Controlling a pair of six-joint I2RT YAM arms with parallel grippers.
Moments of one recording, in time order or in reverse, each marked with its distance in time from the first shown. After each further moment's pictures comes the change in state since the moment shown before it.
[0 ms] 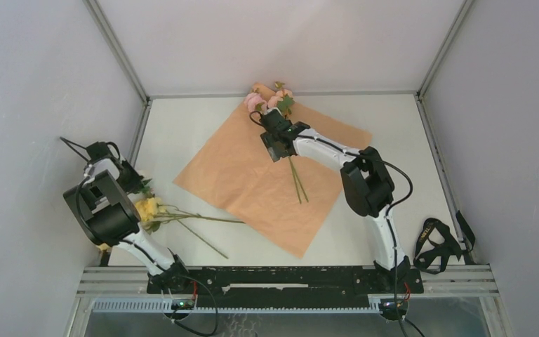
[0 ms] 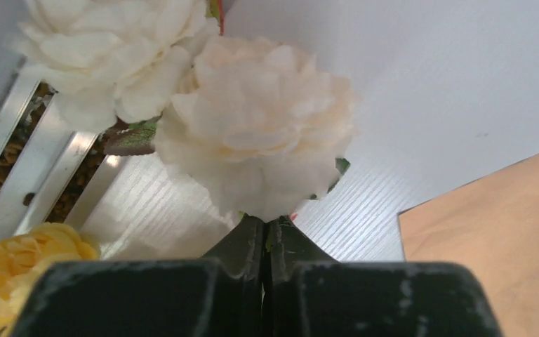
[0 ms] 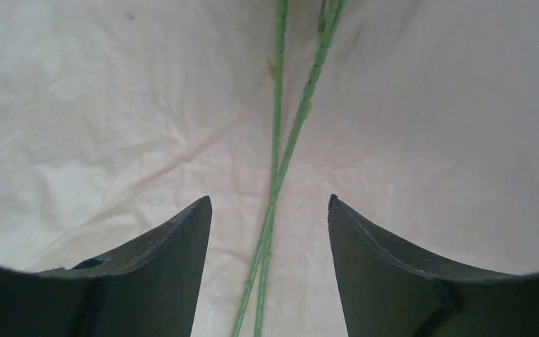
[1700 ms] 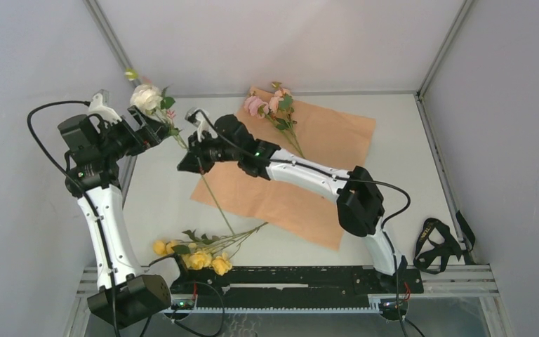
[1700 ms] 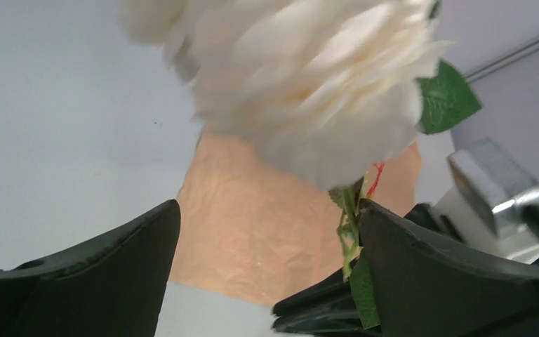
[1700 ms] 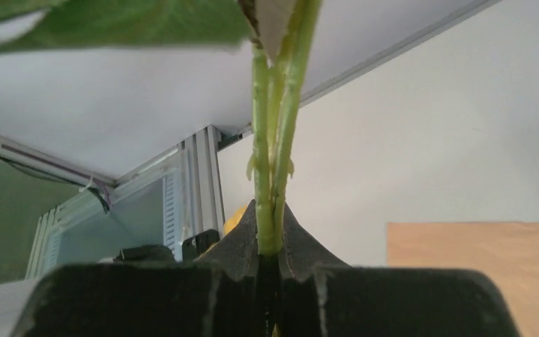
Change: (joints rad) left arm -0.182 -0.669 0.192 -0.159 0.528 -0.139; right arm 0.326 -0.076 0.098 0.648 -0.746 0.320
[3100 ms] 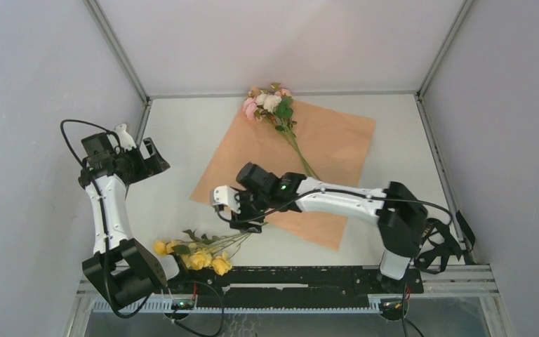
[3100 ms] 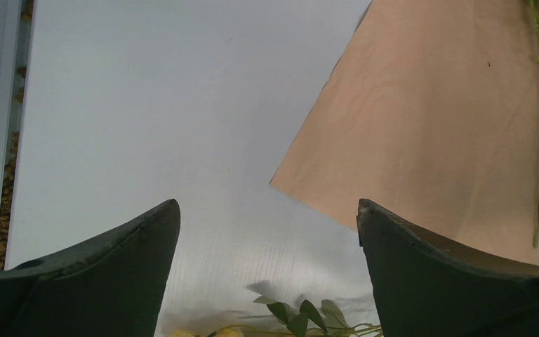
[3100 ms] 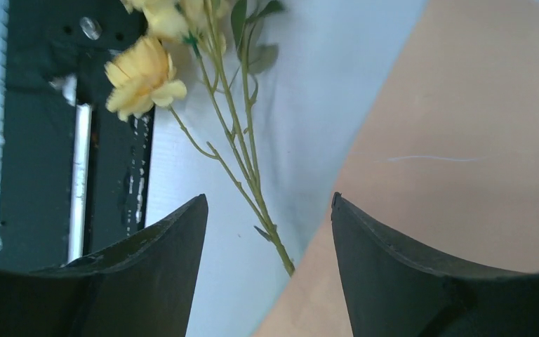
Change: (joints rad) left arm 0.058 0.137 -0.203 -0.117 -0.260 0.322; right arm 0.083 -0.405 -0.541 -0.505 0.052 -0.858
